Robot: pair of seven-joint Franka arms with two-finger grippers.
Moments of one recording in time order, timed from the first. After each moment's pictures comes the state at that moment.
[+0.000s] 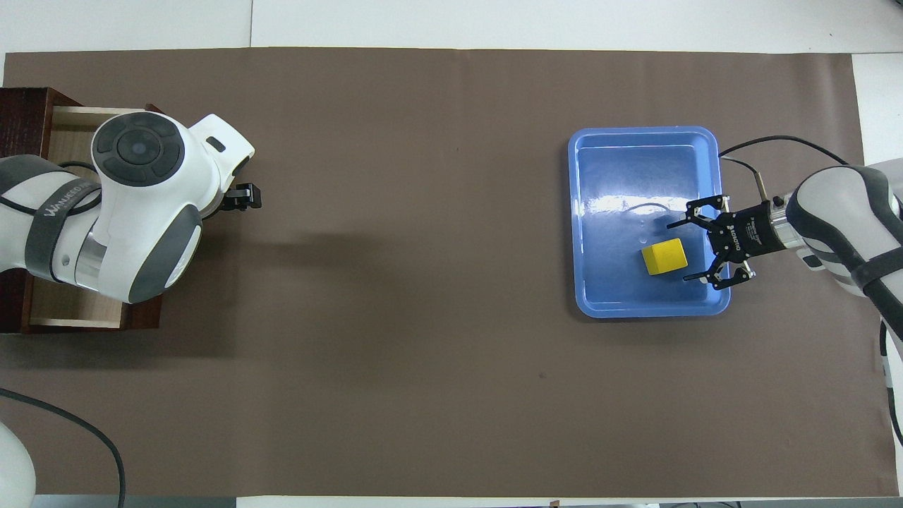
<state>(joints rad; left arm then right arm) -0.09 0.19 -0.20 -1.82 0.38 1.99 -0.48 -0.21 0.37 0.01 -1.98 0.62 1.97 0.76</state>
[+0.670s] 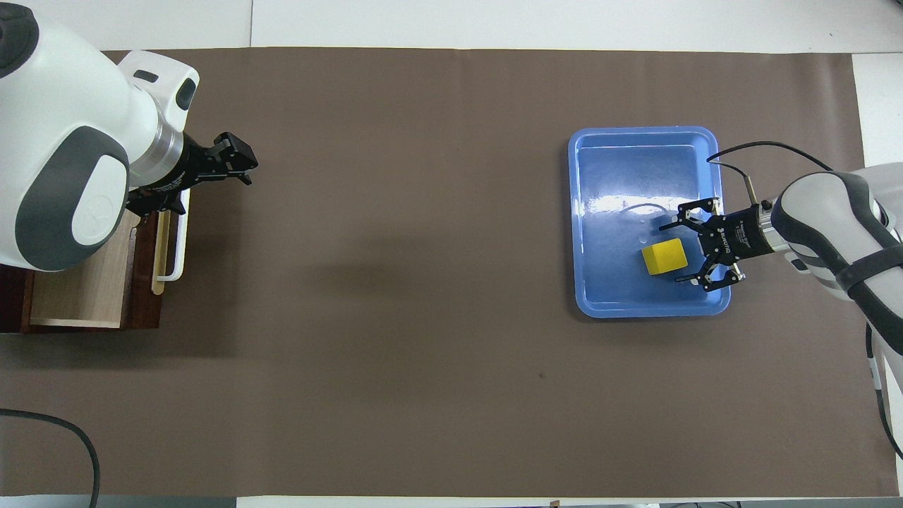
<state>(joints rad) -0.08 0.19 -0.20 -1.59 0.05 1.75 -0.75 -0.20 0.37 0.01 -2.00 0.63 2.00 0.76</state>
